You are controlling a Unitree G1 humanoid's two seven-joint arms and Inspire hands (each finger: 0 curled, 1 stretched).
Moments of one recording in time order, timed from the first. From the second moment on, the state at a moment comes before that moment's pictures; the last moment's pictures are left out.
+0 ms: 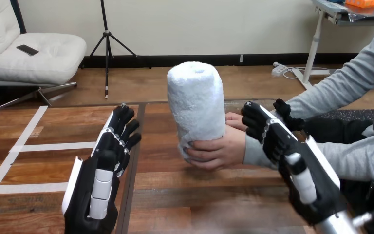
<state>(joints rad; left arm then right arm) 0.27 0.00 0.02 0.09 -0.23 -0.64 -0.37 0.13 -0.29 0.08 0.15 0.27 -0.59 0.36</state>
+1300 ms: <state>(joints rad) 0.25 0.01 0.01 0.06 -0.22 -0.62 -0.35 0.25 -0.15 0.08 0.00 0.29 -0.49 0.37</state>
